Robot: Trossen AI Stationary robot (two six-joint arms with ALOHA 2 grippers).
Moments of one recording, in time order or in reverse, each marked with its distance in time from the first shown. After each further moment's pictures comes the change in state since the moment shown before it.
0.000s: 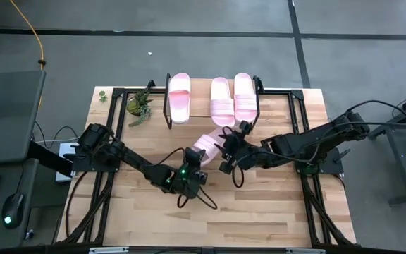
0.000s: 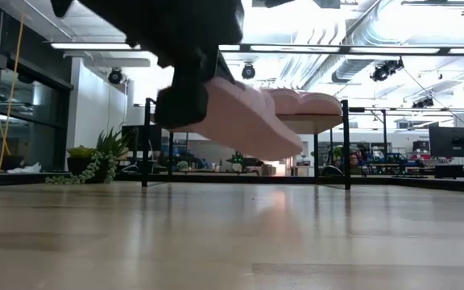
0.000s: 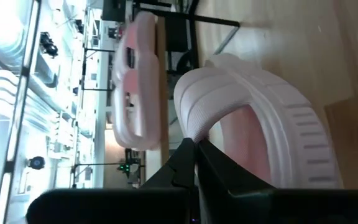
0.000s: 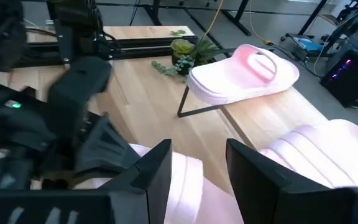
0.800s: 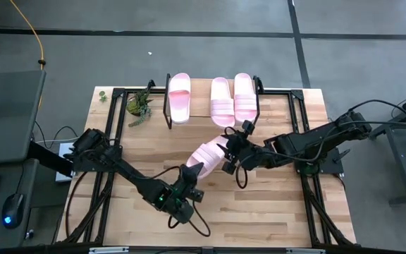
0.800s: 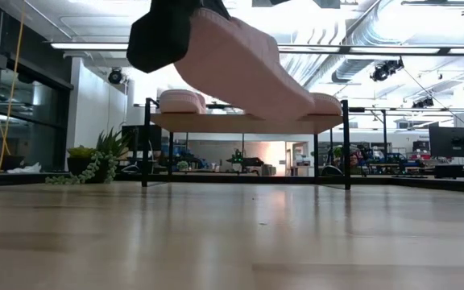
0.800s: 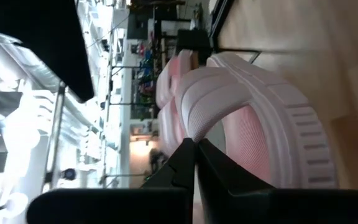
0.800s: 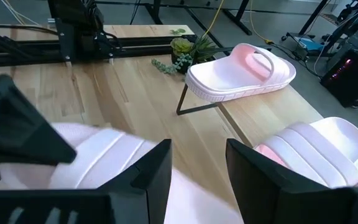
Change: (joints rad) left arm -0.163 0.000 0.169 -0.210 -0.157 -0.002; right arm 0.011 -0.027 0.000 -0.039 0.006 0.010
